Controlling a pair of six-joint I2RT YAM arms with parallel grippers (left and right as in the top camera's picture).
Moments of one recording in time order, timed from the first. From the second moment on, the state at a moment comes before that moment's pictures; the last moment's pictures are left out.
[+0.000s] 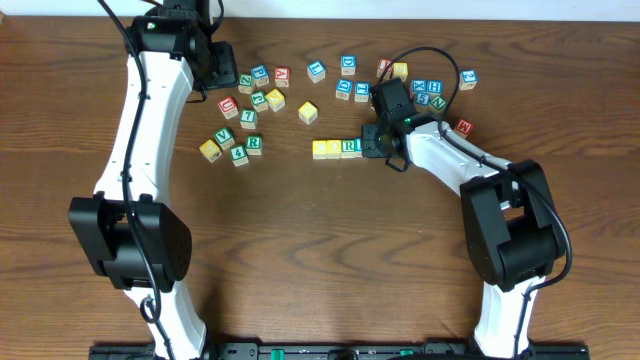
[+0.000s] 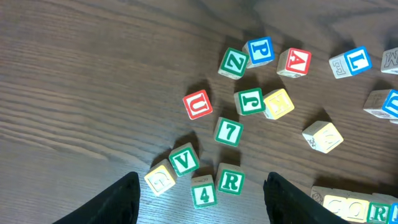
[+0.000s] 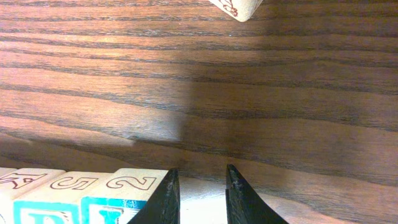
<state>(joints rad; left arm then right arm) -0.08 1.99 1.99 -1.12 -0.06 -0.25 0.39 2.07 1.36 -0.43 0.02 0.36</state>
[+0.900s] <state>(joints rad) -0.19 2.19 1.98 -1.15 0.15 -0.38 0.30 2.06 1.36 -0.50 -0.01 0.41</state>
